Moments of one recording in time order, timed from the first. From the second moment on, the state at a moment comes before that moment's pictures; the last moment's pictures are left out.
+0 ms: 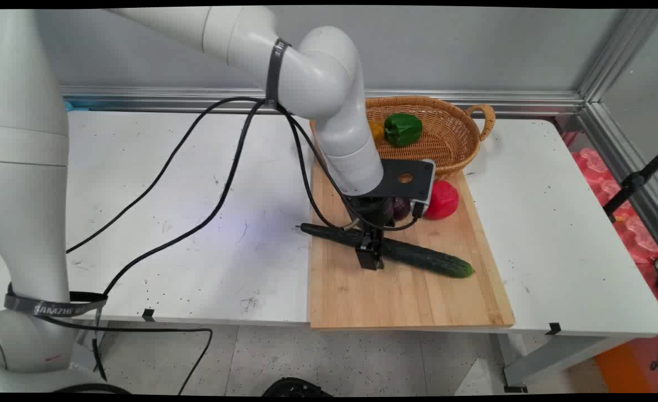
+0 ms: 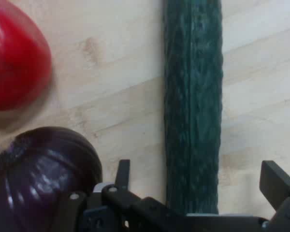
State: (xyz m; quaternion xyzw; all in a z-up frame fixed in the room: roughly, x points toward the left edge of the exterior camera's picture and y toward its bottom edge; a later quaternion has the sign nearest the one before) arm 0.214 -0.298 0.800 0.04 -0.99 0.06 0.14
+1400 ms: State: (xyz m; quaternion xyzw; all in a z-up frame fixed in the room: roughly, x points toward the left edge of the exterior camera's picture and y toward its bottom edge) arm 0.341 -0.275 0.942 0.15 -0.96 0.07 0.22
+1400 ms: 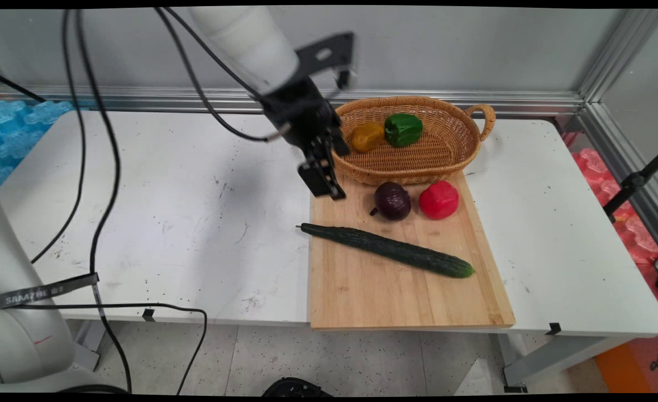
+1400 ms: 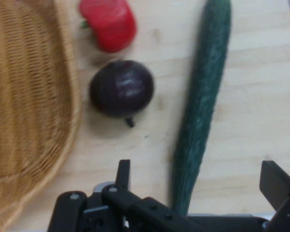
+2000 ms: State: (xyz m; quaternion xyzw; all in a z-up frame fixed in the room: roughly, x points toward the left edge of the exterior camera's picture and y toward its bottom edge) arm 0.409 -0.283 0.969 0.33 -0.90 0.10 0.25
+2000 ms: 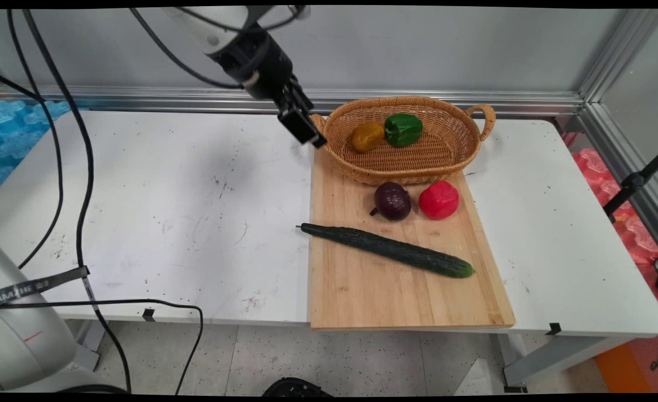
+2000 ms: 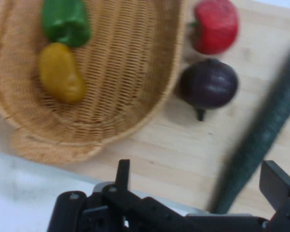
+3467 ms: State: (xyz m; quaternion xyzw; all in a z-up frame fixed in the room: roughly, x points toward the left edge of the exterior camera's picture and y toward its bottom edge) arm 0.355 -0.440 0.875 0.47 -0.84 0.14 0.23
